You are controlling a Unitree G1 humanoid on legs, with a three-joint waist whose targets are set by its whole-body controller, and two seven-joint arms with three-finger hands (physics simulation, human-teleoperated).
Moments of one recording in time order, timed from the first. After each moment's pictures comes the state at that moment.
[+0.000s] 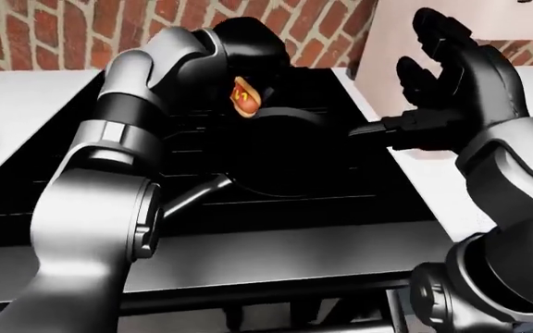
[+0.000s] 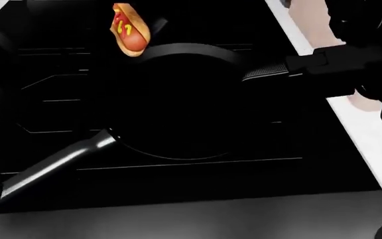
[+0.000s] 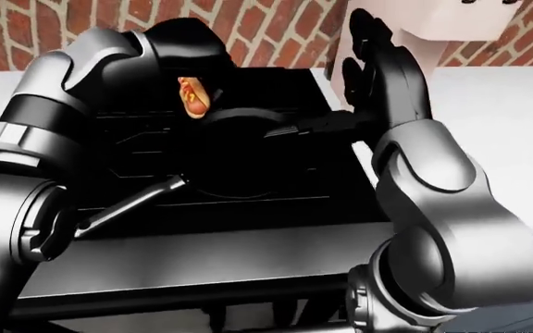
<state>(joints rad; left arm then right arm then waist) -1.56 0.35 -0.06 1.19 1.26 -0.87 -0.30 -0.89 -0.28 -0.23 -0.80 0.17 1.56 0.00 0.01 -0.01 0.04</state>
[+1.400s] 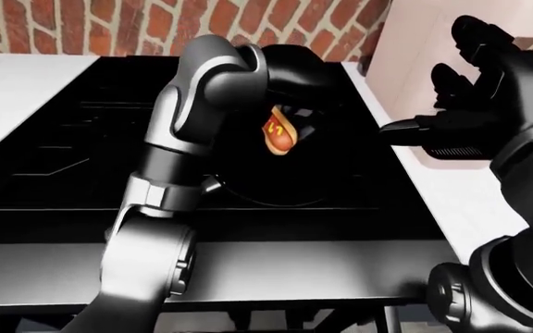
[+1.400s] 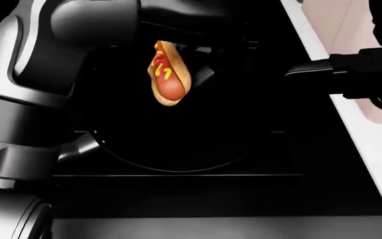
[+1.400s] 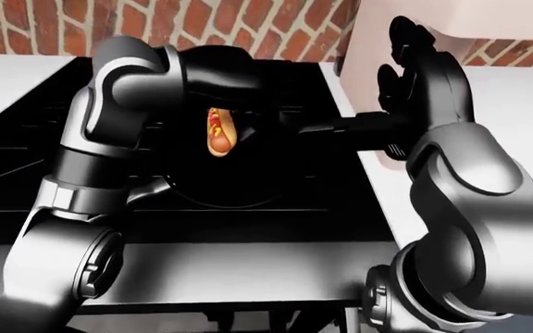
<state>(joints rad) -1.28 0.18 -0.05 0.48 0.77 -0.67 -1.04 -0.87 -0.37 -0.31 -0.80 0.11 1.61 0.06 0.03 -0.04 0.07</state>
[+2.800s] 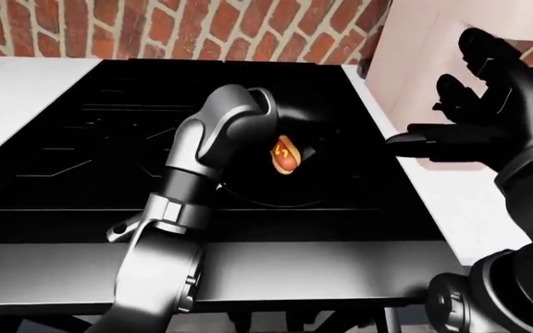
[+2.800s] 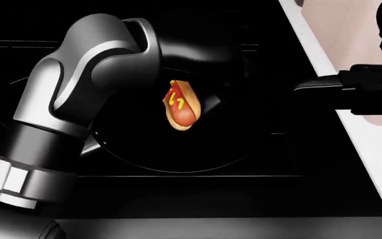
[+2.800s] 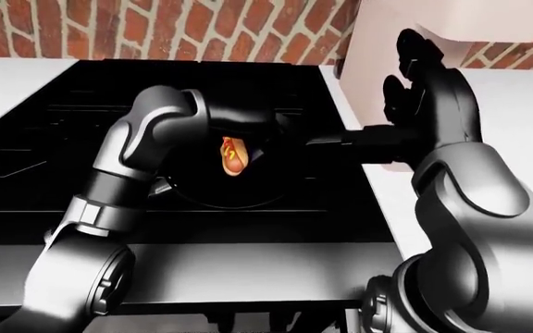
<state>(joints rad) -1.17 0.13 -0.07 0.55 0.97 -0.73 -0.82 -0.80 -0.36 -0.35 -0.86 0.10 1.61 0.09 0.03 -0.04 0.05</state>
